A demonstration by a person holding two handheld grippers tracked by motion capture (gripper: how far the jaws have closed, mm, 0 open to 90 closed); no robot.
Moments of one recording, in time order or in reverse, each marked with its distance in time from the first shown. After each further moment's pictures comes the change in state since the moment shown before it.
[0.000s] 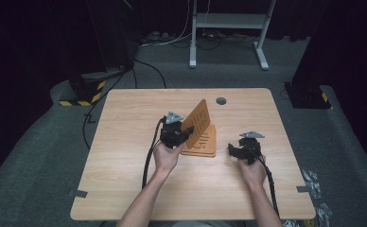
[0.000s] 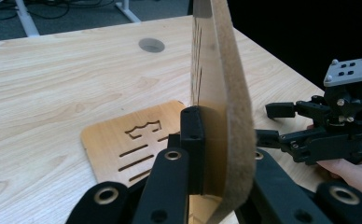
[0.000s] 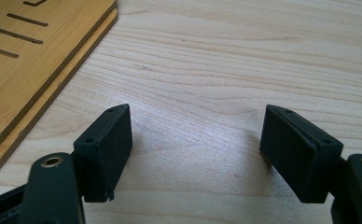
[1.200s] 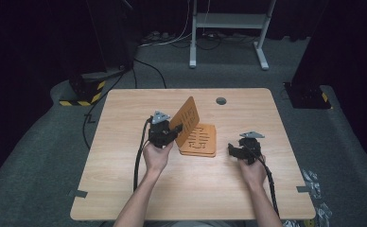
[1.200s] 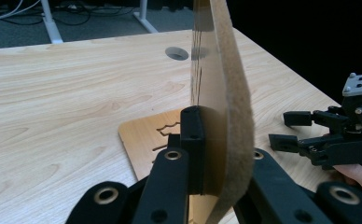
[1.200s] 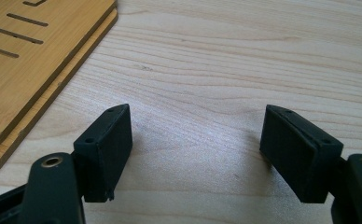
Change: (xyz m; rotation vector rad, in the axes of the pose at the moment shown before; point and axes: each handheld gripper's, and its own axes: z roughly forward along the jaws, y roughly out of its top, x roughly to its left) left arm 0.022 -0.004 -0.025 -0.041 0.051 -0.038; right arm 0.000 0.000 0.000 0.000 0.001 -0.004
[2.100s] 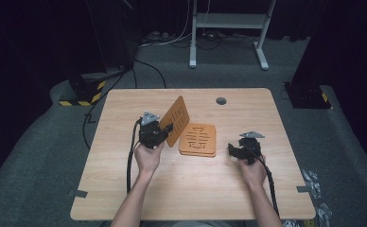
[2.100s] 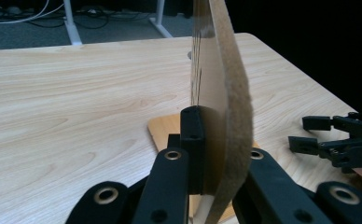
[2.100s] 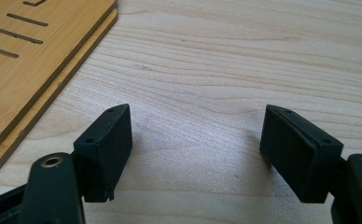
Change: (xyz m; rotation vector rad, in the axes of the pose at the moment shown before) left arm 0.022 -0.007 -0.018 -0.025 0.058 -0.029; right arm 0.000 0.000 0.000 0.000 0.000 0.000
